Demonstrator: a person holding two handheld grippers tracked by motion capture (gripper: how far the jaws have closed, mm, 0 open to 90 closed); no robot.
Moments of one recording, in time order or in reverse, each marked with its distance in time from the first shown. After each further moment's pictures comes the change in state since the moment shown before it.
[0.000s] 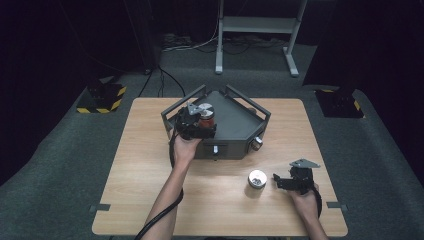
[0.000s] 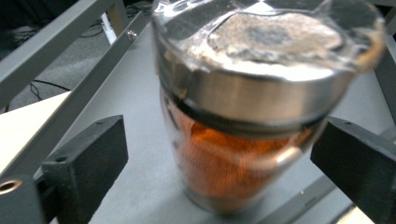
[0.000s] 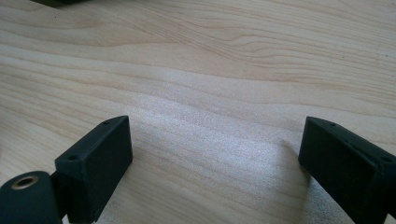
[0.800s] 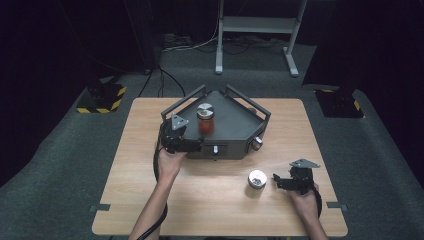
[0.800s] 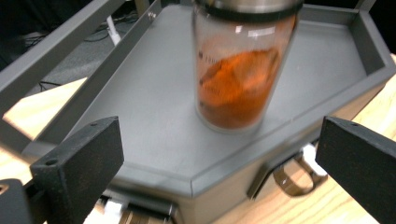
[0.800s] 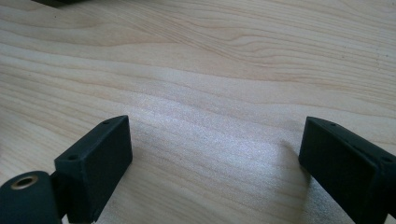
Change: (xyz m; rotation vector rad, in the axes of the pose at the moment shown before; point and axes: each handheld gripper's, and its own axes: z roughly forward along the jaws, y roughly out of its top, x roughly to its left) left arm 0.007 -0.042 -0.049 -0.022 0.013 0.010; right arm 0.000 0.000 0.000 0.000 0.000 -0.001
